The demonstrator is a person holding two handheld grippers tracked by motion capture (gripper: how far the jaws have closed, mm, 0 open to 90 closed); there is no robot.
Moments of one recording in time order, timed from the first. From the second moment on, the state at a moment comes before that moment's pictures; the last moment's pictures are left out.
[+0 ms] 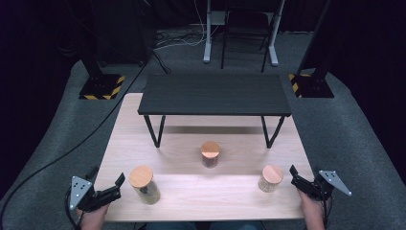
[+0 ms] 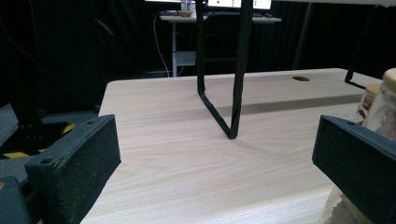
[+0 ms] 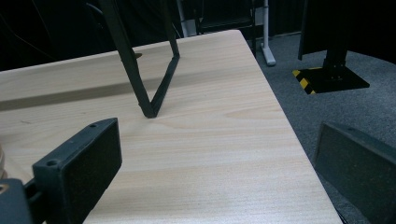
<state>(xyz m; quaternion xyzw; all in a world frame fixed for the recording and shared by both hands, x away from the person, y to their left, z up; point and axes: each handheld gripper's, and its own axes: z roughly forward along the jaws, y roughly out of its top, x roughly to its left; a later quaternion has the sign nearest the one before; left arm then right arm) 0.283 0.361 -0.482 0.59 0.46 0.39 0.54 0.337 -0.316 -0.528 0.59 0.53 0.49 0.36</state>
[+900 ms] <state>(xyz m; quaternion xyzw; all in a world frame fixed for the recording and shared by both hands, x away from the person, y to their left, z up) 0.262 0.351 -0.456 0.61 0.40 0.37 0.57 0.337 -0.317 -0.528 0.59 0.53 0.49 0.36</state>
